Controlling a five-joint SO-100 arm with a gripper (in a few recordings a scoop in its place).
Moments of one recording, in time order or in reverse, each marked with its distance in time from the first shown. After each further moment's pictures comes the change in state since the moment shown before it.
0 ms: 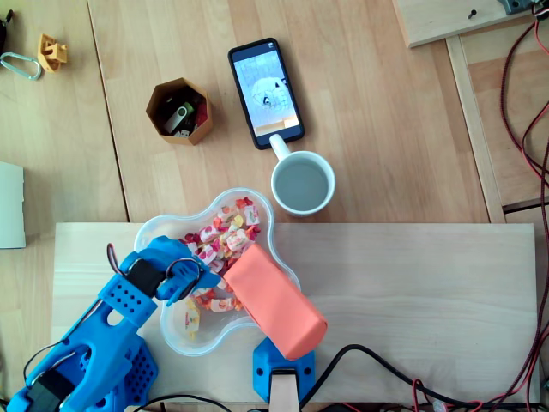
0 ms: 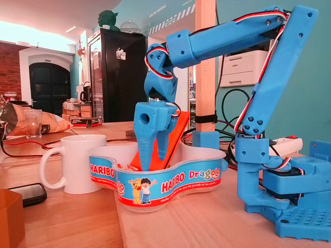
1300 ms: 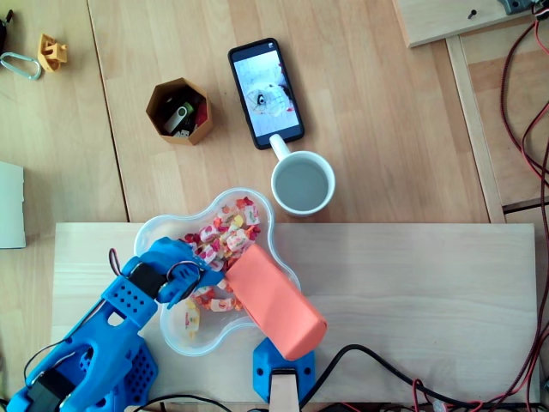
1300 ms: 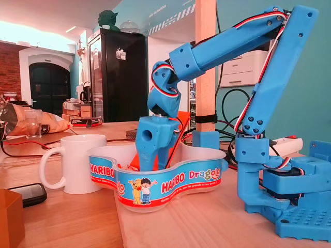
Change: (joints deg) arm 0.0 0.0 9.9 -12.7 -0.7
